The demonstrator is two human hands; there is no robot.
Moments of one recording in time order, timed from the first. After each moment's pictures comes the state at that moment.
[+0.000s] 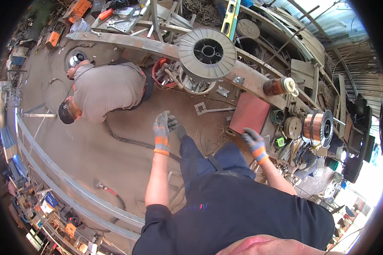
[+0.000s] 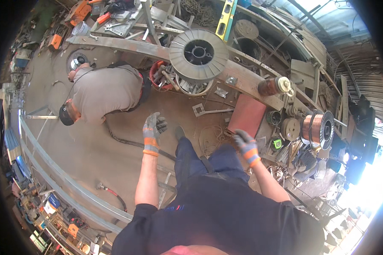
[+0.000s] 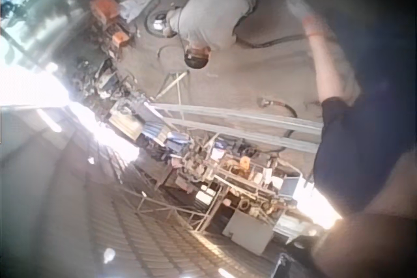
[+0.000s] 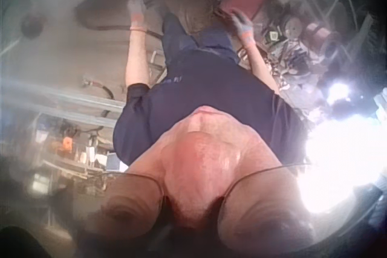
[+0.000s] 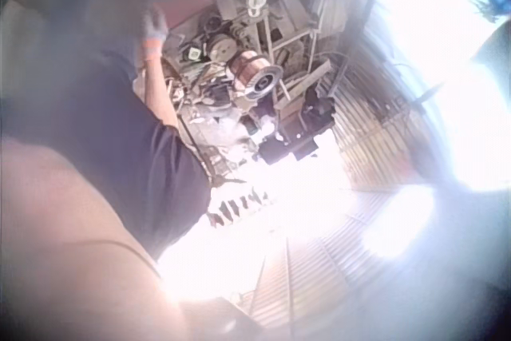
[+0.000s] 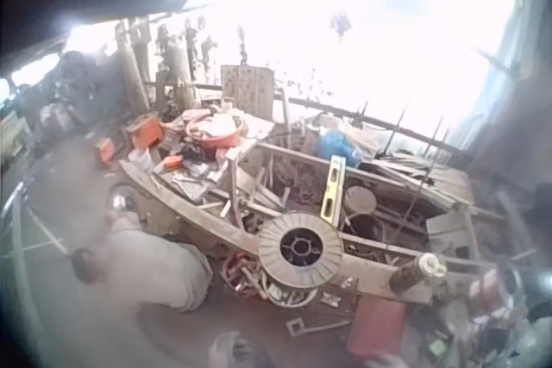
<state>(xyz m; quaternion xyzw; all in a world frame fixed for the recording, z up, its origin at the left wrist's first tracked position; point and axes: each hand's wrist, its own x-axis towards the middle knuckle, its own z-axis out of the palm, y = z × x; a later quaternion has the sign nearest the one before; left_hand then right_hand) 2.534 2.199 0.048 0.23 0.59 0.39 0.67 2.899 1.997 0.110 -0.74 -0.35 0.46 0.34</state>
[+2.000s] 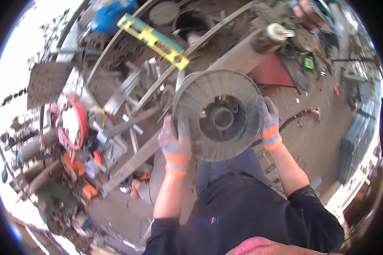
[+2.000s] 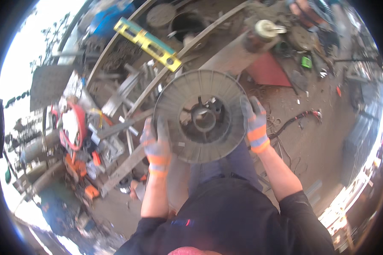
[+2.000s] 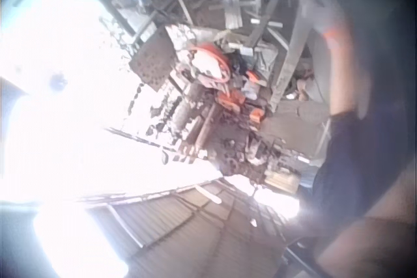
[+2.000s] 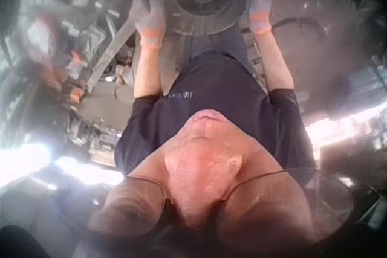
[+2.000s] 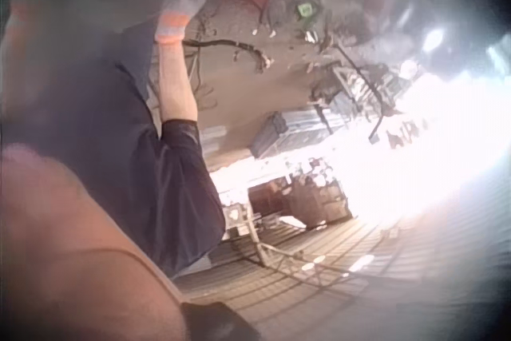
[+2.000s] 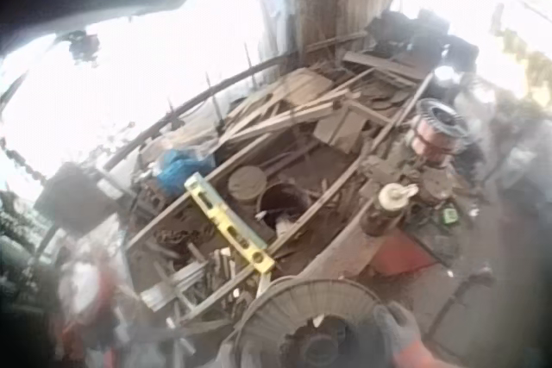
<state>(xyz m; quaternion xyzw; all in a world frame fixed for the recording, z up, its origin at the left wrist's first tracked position) 2.727 2.559 0.179 0.97 0.10 0.09 0.19 2.820 2.263 0.128 -0.91 -0.21 -0.09 0.36</state>
